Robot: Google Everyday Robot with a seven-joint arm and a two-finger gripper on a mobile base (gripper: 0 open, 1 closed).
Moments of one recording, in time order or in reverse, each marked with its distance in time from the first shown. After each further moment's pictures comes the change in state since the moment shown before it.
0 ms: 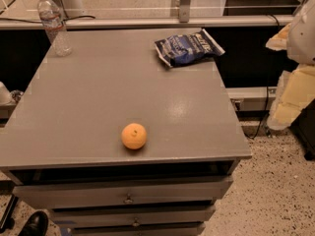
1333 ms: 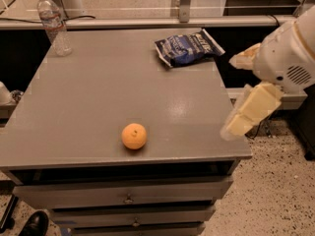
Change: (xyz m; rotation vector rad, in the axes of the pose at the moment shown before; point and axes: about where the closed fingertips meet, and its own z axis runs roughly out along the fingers) arm -0.065 0.033 0.029 -0.104 -0.338 0.071
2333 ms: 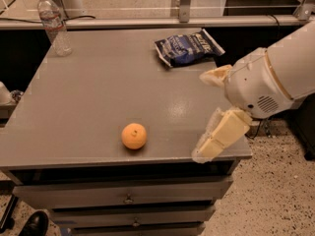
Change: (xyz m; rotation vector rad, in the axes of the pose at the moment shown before) arm -0.032 0.044 0.040 -0.074 -0.155 -0.065
